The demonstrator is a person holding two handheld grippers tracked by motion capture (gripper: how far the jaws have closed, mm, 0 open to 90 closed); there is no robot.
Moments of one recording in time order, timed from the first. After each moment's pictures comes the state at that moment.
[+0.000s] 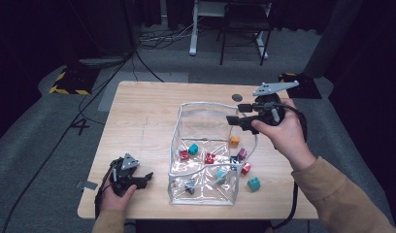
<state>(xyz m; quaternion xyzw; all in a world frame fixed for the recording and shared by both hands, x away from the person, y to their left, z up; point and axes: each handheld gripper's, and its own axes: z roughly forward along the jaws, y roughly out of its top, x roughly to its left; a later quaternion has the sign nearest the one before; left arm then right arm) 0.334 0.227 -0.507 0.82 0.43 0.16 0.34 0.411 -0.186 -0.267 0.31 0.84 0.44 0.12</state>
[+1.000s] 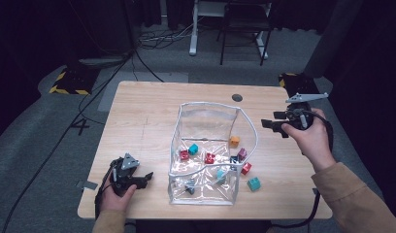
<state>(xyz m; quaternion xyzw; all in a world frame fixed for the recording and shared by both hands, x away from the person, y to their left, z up) 0.334 0.226 -0.507 0.82 0.43 0.16 0.35 0.434 -0.280 -0.319 0.42 0.81 0.38 0.16</state>
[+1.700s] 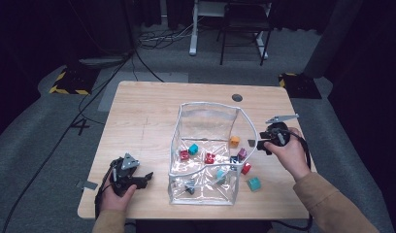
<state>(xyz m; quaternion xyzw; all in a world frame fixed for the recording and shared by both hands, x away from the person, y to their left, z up) 0.334 0.226 -0.507 0.82 0.43 0.16 0.35 0.444 -0.264 -0.416 0.43 0.83 0.34 0.12</state>
